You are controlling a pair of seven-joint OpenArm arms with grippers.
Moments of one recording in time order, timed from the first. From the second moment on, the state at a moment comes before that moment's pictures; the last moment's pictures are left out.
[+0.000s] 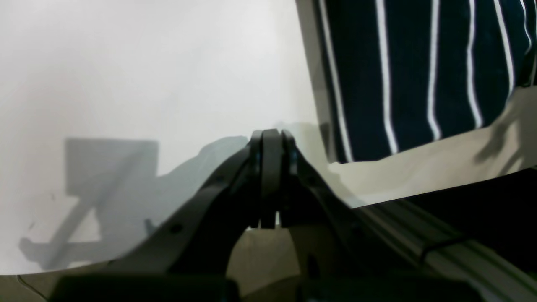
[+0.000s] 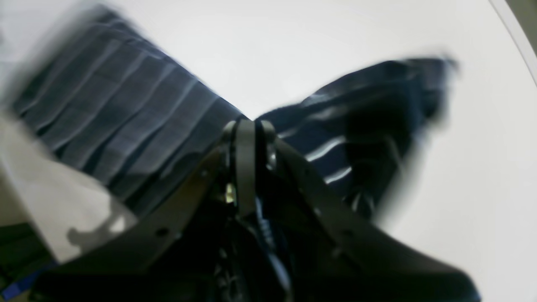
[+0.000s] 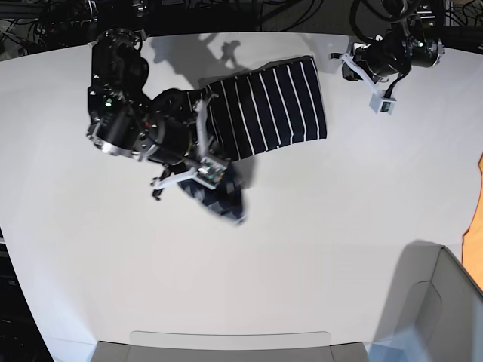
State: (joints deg) left arm 27.1 -10.9 -19.4 113.1 -35.5 -14.4 77.5; right arm 4.3 5.8 -10.5 120.2 28.5 44.6 -82.6
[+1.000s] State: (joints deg) left arm 24.9 -10.6 -26.6 103.8 -36.4 -14.8 77.3; right arm 4.2 7.5 -17.6 113.7 27.6 36.4 -78.0
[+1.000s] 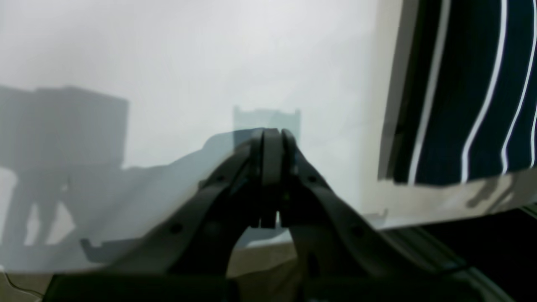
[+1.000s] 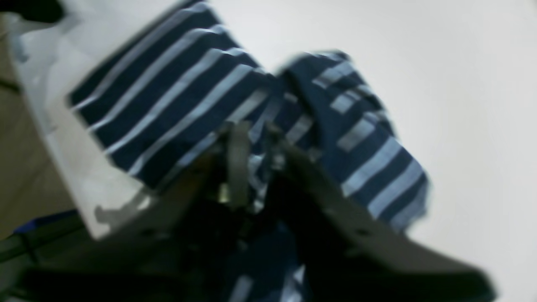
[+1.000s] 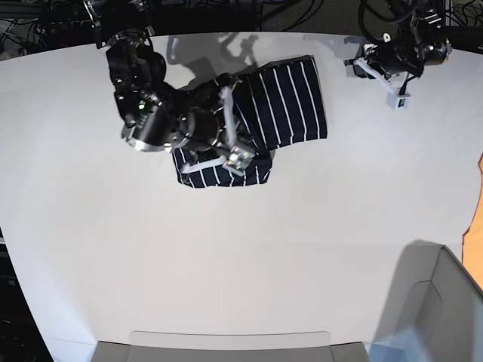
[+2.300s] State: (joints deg) left arm 23.2 -10.3 -23.2 103.8 -36.1 -14.8 77.3; right arm 2.7 -1.8 -36.6 104.8 -12.7 29.1 -77.0
